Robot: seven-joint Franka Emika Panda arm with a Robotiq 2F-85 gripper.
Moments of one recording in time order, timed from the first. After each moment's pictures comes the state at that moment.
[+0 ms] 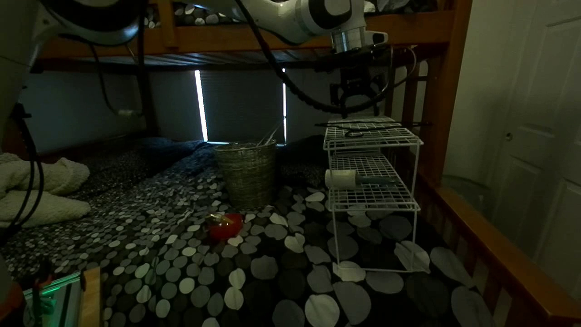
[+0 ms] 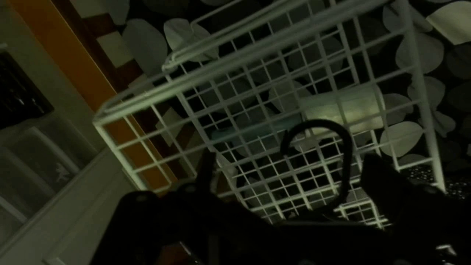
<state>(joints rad) -0.03 0.51 -0.02 -1.15 -0.08 1.91 -0.36</state>
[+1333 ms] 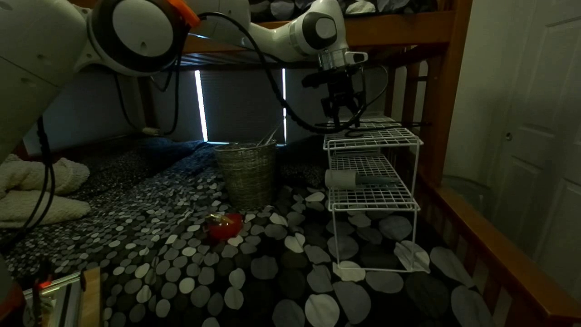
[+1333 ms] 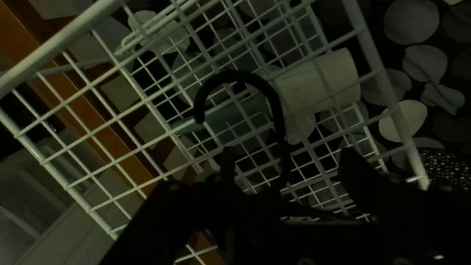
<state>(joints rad) 0.08 0.69 -0.03 -0.94 -0.15 1.84 -0.13</state>
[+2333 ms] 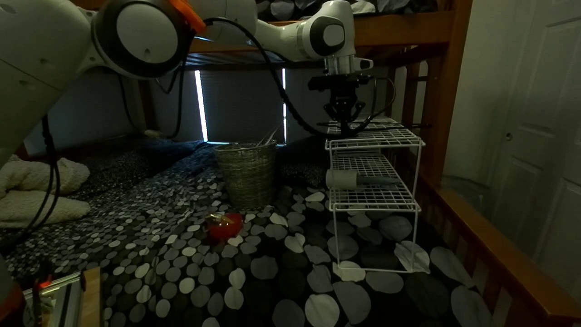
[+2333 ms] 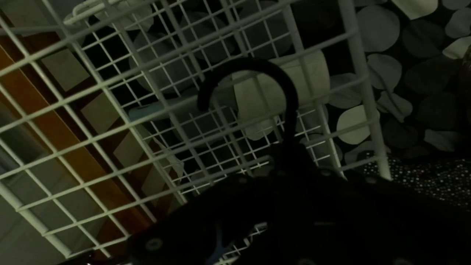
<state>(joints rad) 0.02 0.71 0.02 -0.94 -0.03 1.86 -0.32</state>
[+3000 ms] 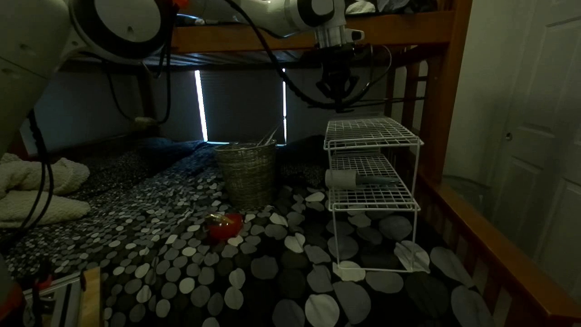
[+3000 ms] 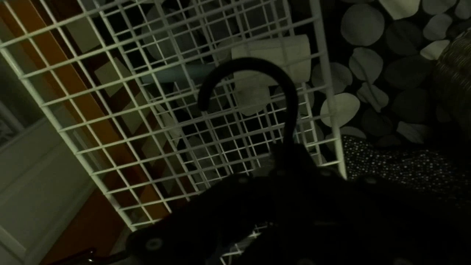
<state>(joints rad) 0.05 0.61 0.02 -0.93 -0.05 1.80 -0.39</state>
